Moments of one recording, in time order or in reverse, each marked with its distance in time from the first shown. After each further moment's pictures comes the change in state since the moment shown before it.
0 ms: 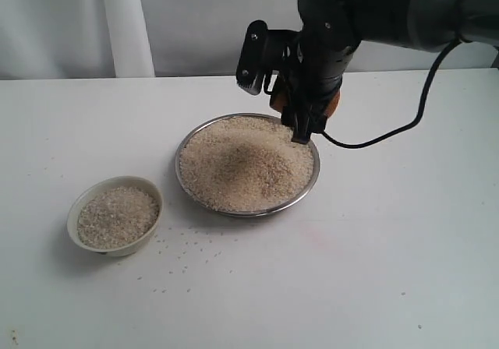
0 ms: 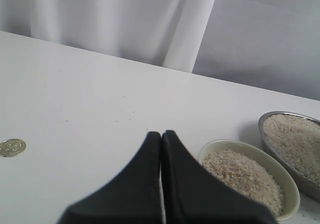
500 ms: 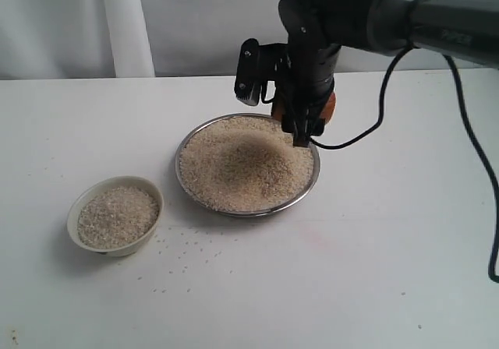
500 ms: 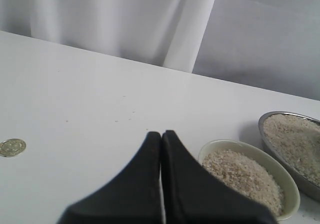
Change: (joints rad) left arm 0.000 0.000 0.000 0.000 0.000 0.000; right arm -0.008 0.158 -0.185 0.004 0.133 -0.108
